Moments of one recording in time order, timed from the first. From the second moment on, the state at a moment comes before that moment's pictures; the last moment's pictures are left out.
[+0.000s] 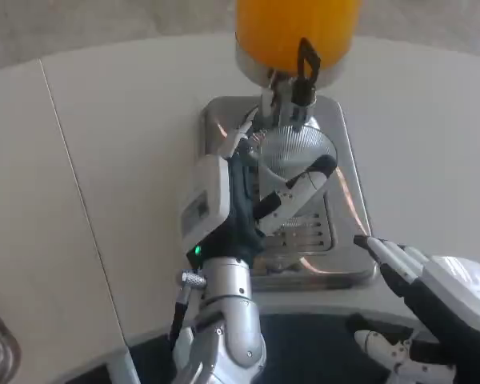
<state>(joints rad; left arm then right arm) -0.62 -0.06 -0.29 0.48 0.56 0.08 0.59 0.13 -0.43 0.01 -0.68 -0.77 0.18 0.50</state>
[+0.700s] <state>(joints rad) -0.32 0.11 -0.24 -0.01 0.60 0.10 0.41 0.12 -0.40 0.00 -0.68 -0.72 0.18 0.46</state>
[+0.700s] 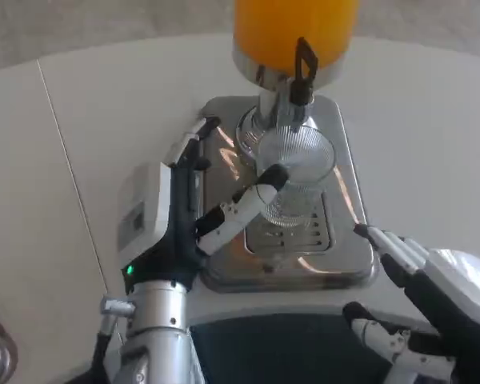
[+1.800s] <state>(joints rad) 0.34 0.55 0.03 -0.44 0.69 -0.38 0.21 -0.03 -0.35 -0.03 -0.79 -0.57 0.28 0.43</state>
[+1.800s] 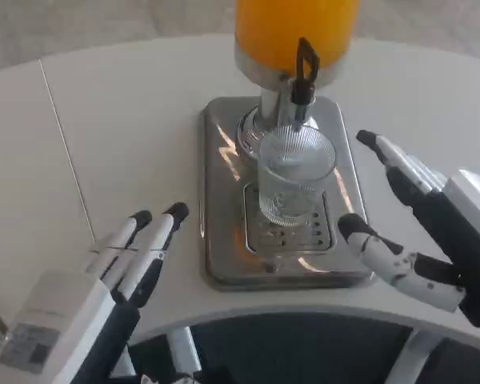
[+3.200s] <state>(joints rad) 0.52 0.51 0.18 -0.57 0.77 -0.50 0.11 -0.56 -0.23 0.07 -0.15 -0.39 0.08 0.09</state>
